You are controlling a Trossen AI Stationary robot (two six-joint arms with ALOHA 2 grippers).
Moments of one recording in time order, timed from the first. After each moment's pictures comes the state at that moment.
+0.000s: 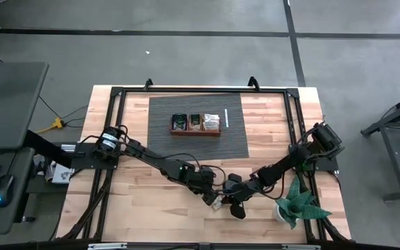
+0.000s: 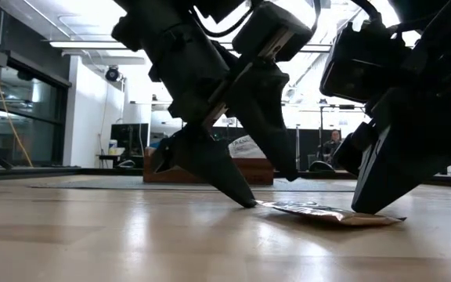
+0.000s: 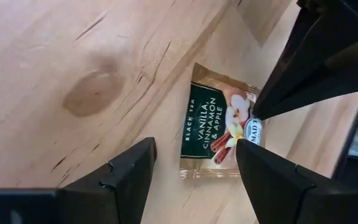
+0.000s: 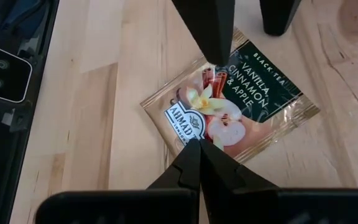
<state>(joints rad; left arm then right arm) -0.31 2.10 1.30 -0.16 0.04 -1.11 0.50 1.86 0.74 0.28 0.07 0.65</state>
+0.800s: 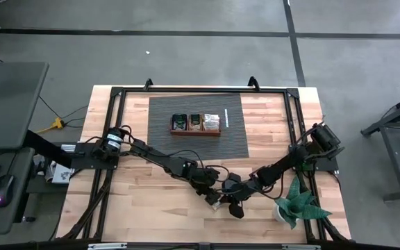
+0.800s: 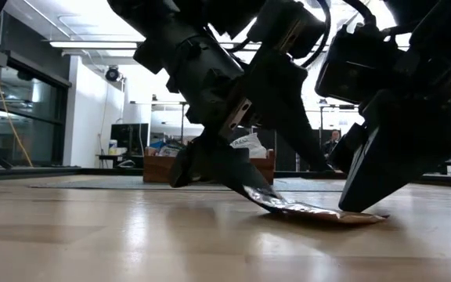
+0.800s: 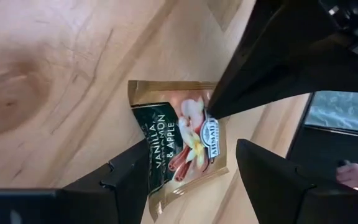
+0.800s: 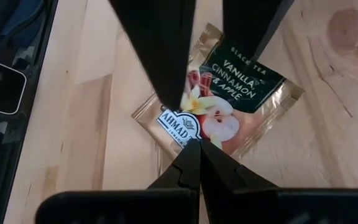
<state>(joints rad) -0.30 2.16 1.31 -0.03 0.27 -1.13 0.49 1.87 0.74 0.31 0.10 0.65</state>
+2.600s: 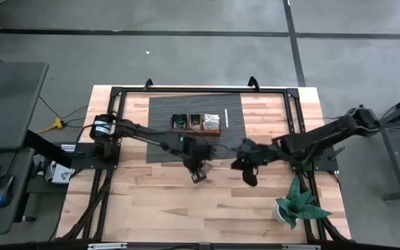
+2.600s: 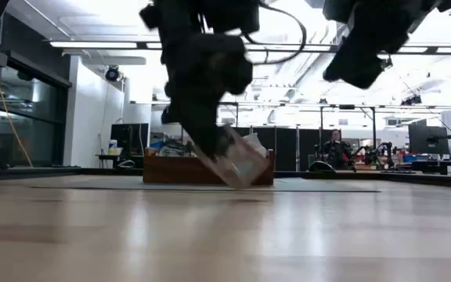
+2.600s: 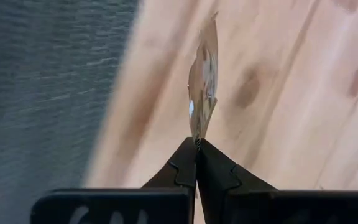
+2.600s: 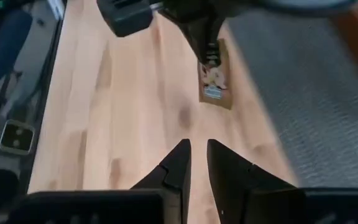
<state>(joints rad) -0.10 1.93 1.42 -0.69 0.12 -0.54 0.26 1.23 0.74 -0.21 0.08 0.49</state>
